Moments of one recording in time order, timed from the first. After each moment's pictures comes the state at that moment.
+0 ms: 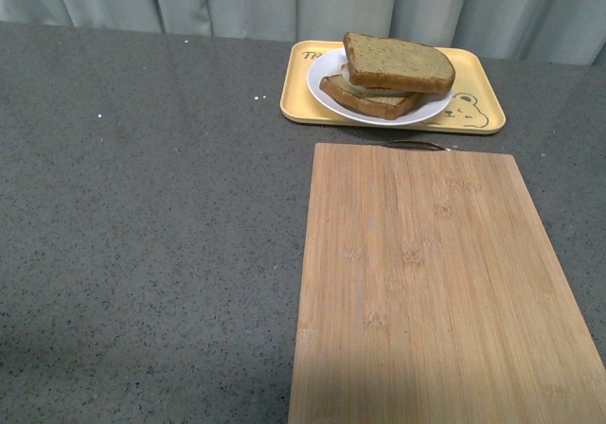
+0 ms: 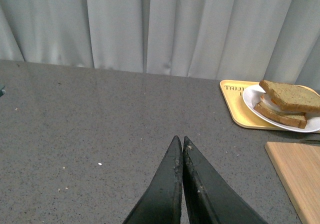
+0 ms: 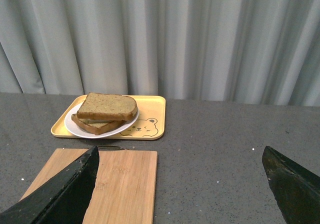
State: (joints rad) left arm 0.00 0.72 0.02 0.70 0.00 -0.01; right arm 0.00 0.00 0.00 0.00 0.00 0.00
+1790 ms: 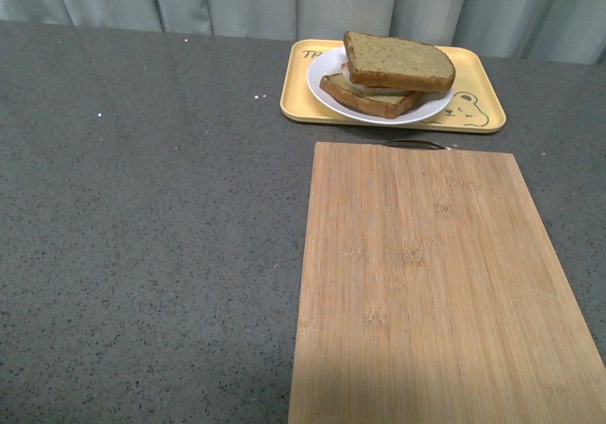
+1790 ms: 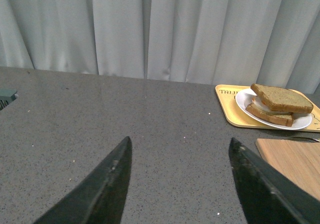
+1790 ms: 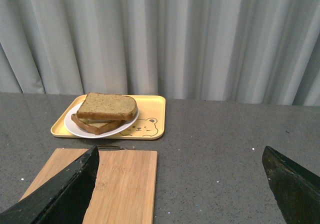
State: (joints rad) left arm 0.00 0.00 0.02 0.00 0.00 -0.01; right arm 0.00 0.00 0.00 0.00 0.00 0.00
